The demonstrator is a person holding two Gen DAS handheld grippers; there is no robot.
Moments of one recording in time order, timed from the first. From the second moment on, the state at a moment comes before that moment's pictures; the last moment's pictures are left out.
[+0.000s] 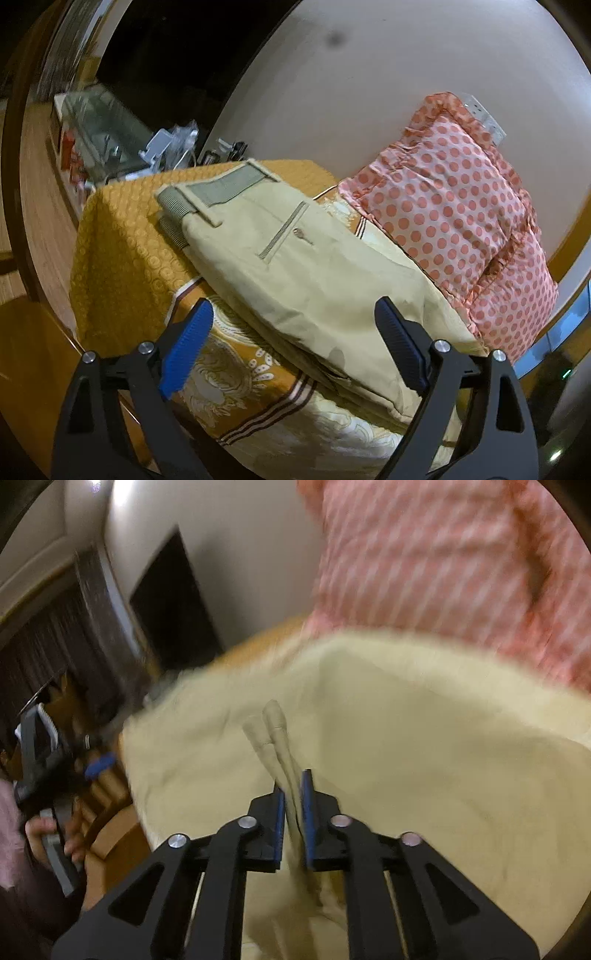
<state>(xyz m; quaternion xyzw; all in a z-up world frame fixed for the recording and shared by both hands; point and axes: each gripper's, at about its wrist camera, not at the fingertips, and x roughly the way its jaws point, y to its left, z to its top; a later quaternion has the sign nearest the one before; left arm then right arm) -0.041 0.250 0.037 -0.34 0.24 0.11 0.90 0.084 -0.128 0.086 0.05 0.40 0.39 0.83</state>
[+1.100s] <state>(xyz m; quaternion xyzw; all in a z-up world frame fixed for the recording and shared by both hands) 0.082 0.051 0.173 -0.04 0.23 -0.11 0.97 0.053 -0.340 0.120 0.27 0.26 0.24 0.89</state>
